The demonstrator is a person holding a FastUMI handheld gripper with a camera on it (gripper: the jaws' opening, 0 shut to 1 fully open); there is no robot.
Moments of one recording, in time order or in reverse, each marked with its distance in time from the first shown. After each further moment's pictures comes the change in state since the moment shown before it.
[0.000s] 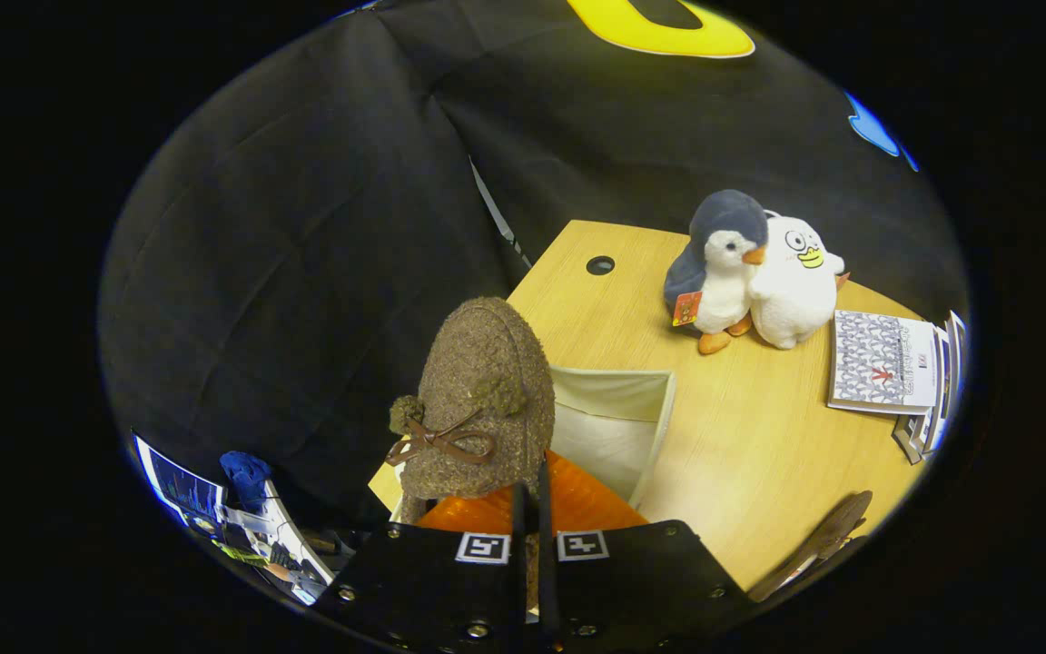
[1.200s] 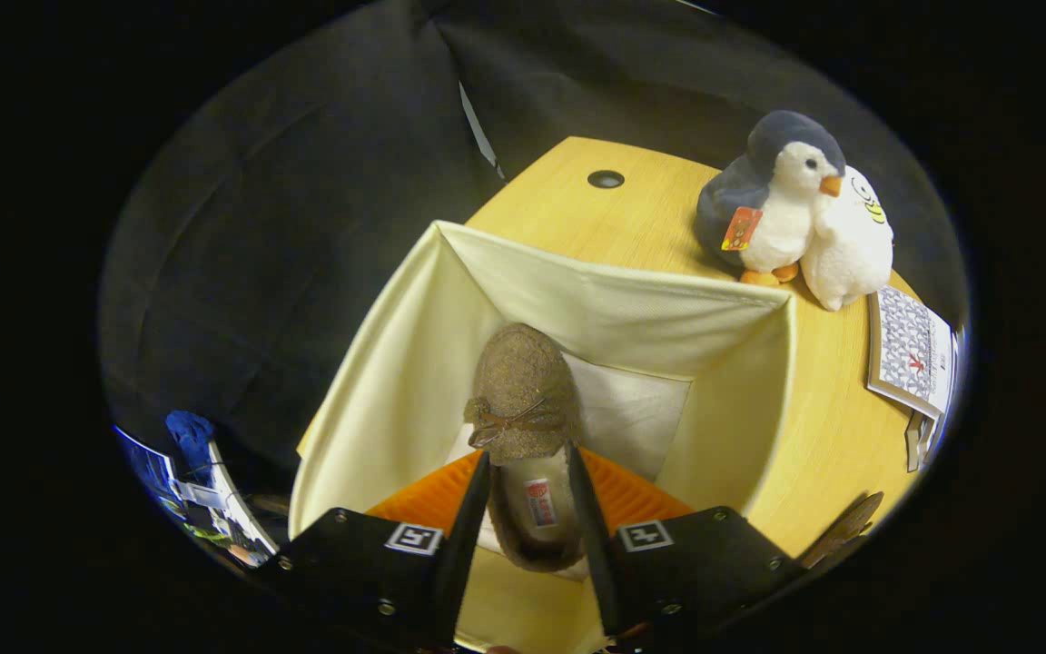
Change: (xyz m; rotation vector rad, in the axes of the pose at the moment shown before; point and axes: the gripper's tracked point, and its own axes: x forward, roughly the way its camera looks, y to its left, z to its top) arm 0.075 -0.005 -0.047 -0.037 0.156 -0.061
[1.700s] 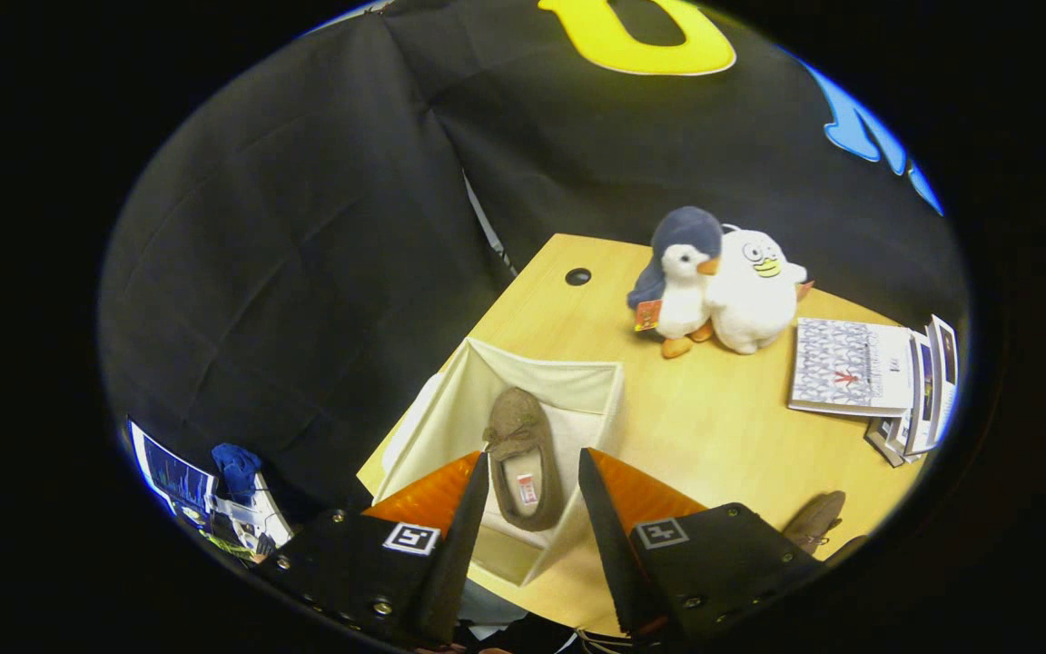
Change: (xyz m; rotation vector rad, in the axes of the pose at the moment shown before) arm -0.162 -0.051 0.014 0.049 -0.256 0.023
